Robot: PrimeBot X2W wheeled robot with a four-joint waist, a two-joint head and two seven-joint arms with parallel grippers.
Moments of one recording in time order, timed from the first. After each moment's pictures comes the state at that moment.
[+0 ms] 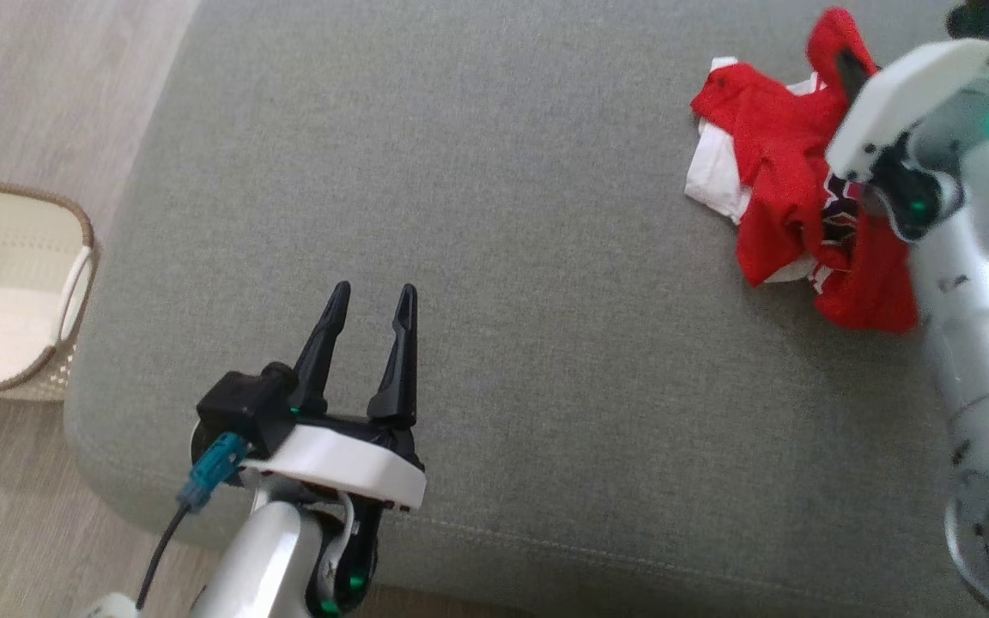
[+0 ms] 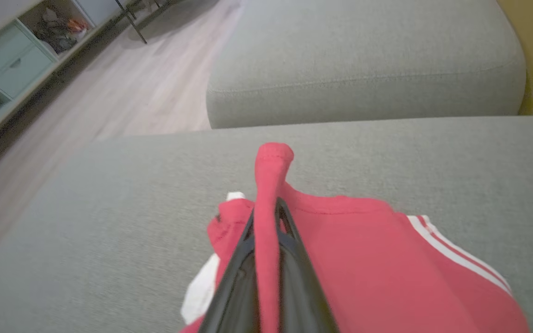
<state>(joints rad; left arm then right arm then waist) -0.16 0.05 -0.41 0.11 -0.38 0.06 -0.25 -1.04 -0.14 -0.10 1.09 0.23 0.13 0.16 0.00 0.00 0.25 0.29</state>
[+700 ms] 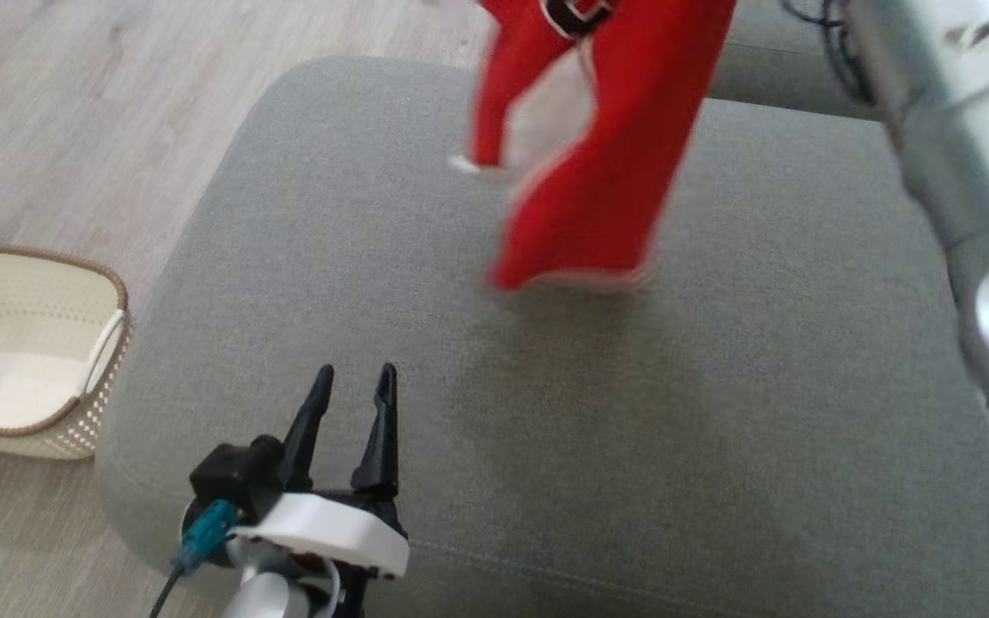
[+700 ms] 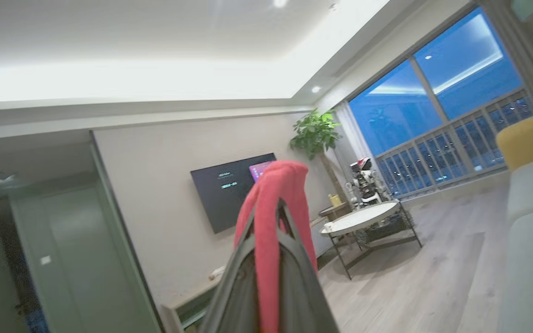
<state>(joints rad) -0.02 0.05 -0.38 0.13 -0.39 0.06 -0.25 -1.46 -0.07 0.48 0.99 1.10 0.13 -0.25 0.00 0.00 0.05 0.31</state>
